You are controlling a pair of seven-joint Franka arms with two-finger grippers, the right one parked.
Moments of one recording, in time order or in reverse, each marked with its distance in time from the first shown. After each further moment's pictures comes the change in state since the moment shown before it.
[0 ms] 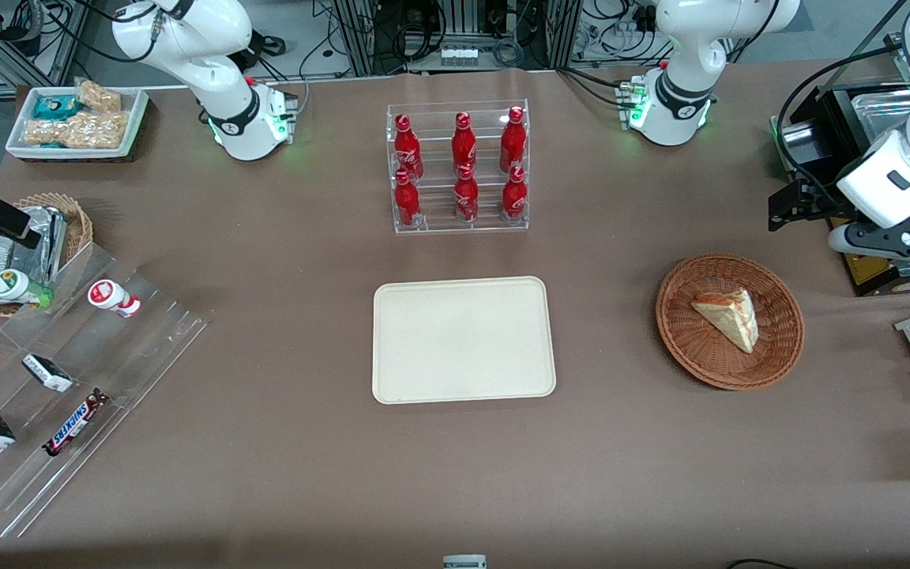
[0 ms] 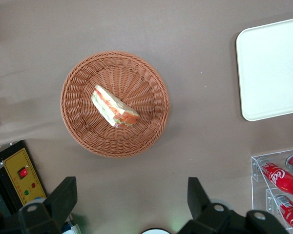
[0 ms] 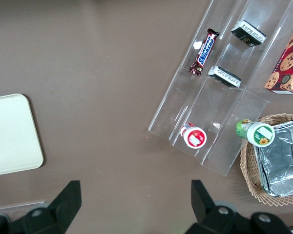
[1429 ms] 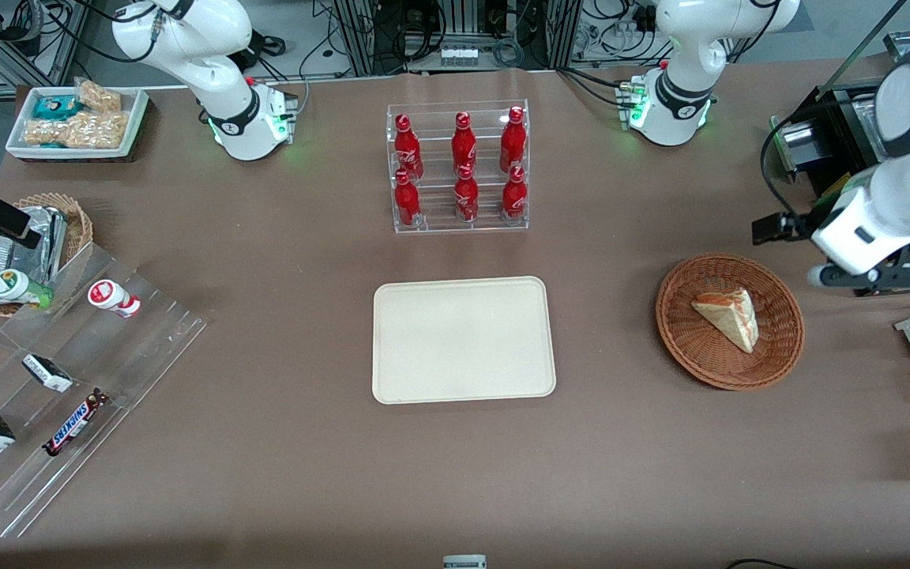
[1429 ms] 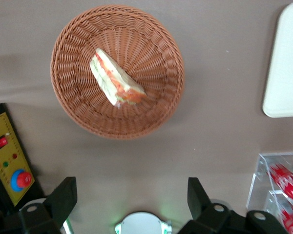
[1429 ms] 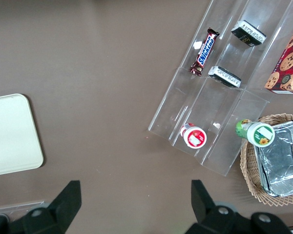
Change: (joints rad) arm 0.016 0.085 0.013 -0.122 0.017 0.048 -0.114
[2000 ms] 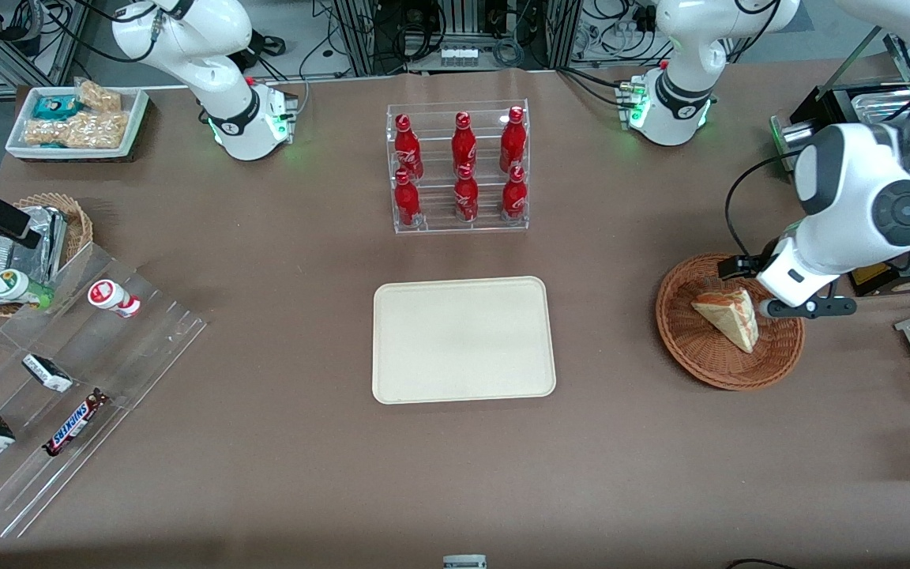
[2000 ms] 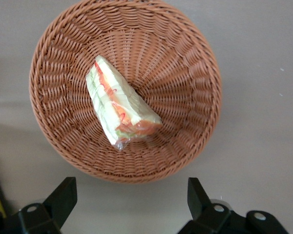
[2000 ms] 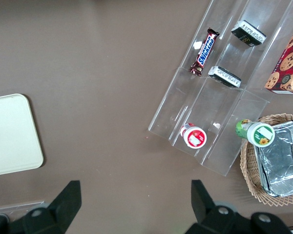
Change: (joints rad) arm 0.003 0.015 0.001 -0.338 0.053 0.421 -0.100
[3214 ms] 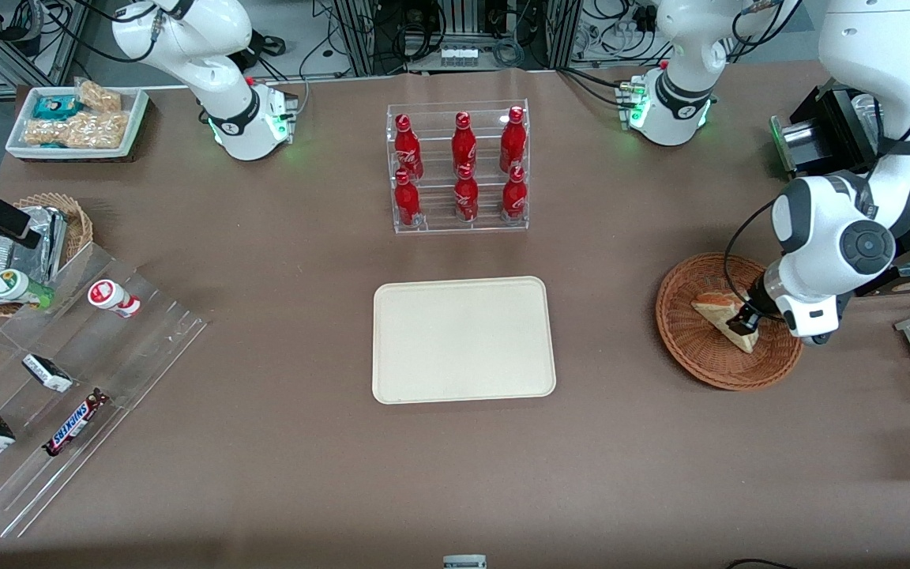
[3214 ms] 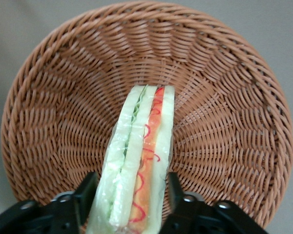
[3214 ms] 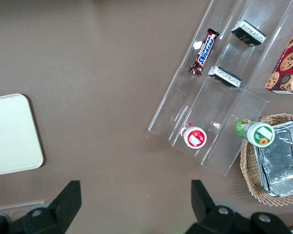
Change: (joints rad) arm 0.078 0.181 -0.005 -0.081 0.001 0.348 -0.879
